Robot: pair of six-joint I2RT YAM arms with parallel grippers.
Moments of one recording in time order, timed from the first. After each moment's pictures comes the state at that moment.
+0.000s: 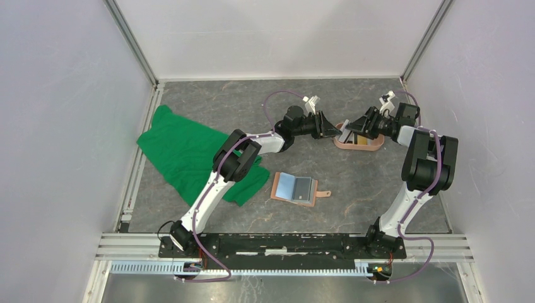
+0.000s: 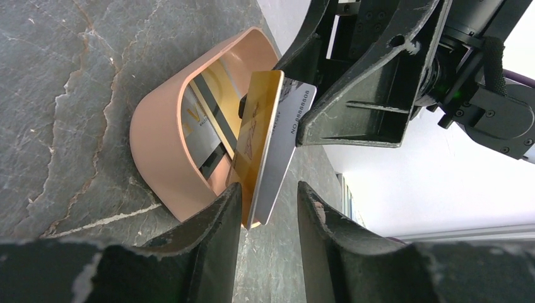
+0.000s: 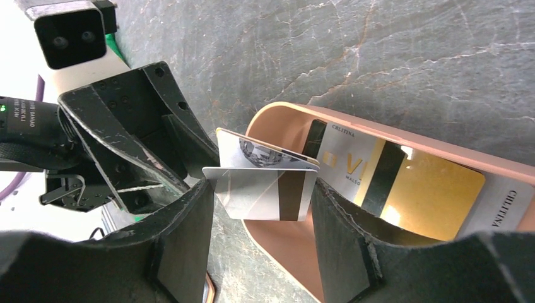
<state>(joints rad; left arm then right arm) -0.72 2.61 1.85 0.68 0.63 -1.01 -0.29 1.90 1.07 0.03 -0.94 0.29</state>
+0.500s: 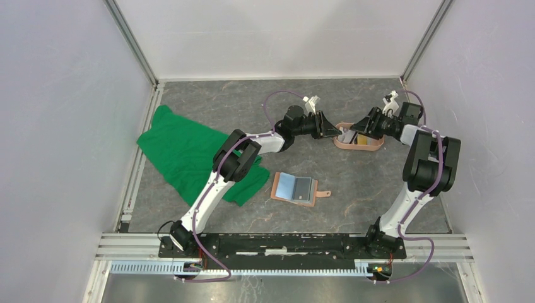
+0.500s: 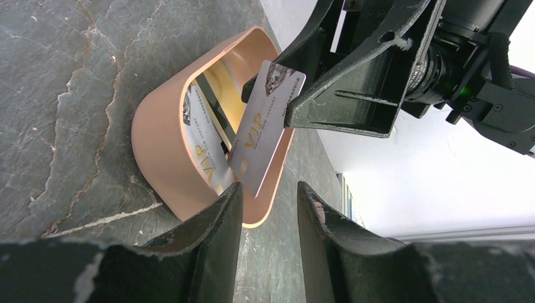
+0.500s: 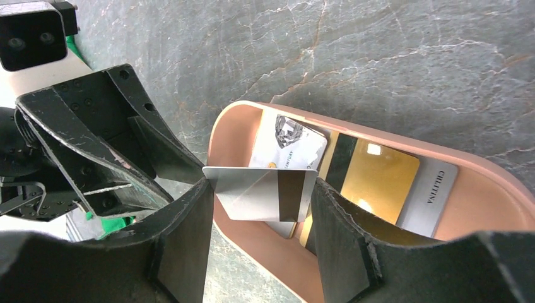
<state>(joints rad) -0.72 2.61 1.85 0.66 0.63 -1.00 -0.32 1.89 1.10 -0.04 -0.87 0.20</state>
